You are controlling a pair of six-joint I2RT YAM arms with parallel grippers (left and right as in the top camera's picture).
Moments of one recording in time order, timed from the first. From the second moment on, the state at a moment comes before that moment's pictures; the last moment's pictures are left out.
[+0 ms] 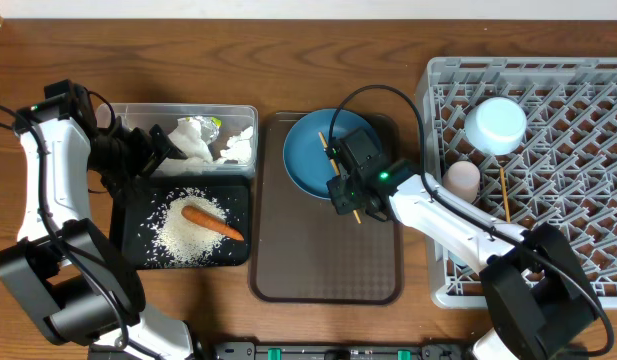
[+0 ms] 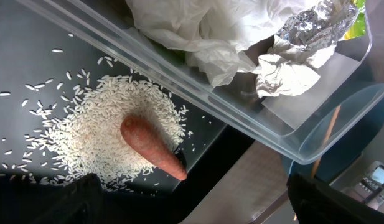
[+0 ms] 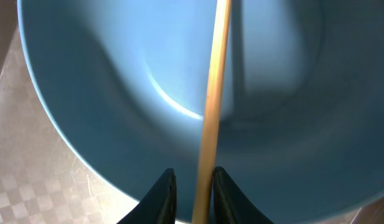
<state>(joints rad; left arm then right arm) 0.39 1.79 1.45 -1.27 0.43 -0.28 0.64 1.76 1.09 -0.49 -0.04 0.26</state>
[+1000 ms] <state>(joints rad) 0.39 1.79 1.45 -1.27 0.44 -0.28 0.53 1.27 1.13 -0.98 0.11 0.26</state>
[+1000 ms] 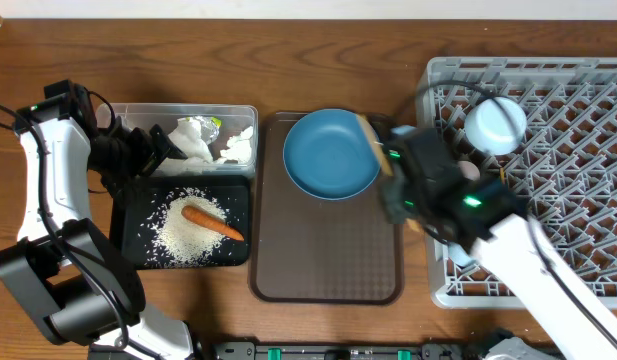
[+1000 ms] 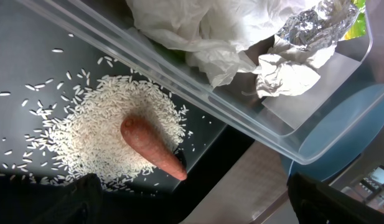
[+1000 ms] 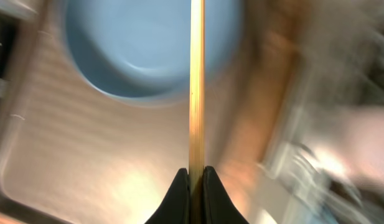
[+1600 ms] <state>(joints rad) 0.39 1.79 1.45 -1.27 0.44 -0.28 0.13 1.05 1.13 -1.34 0.29 0.17</state>
